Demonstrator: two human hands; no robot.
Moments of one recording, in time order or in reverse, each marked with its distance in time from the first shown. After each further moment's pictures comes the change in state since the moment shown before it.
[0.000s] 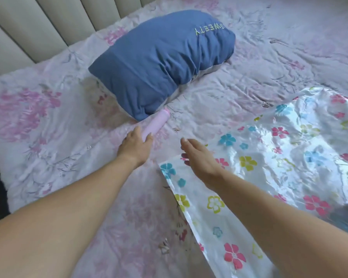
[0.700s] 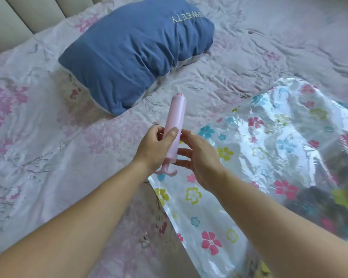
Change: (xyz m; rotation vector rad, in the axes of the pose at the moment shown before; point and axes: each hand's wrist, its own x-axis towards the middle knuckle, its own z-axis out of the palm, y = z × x) left_hand -0.081 0.090 0.021 -0.747 -0.182 0.100; right_hand -0.030 0.007 -0.038 0.522 0.078 -0.037
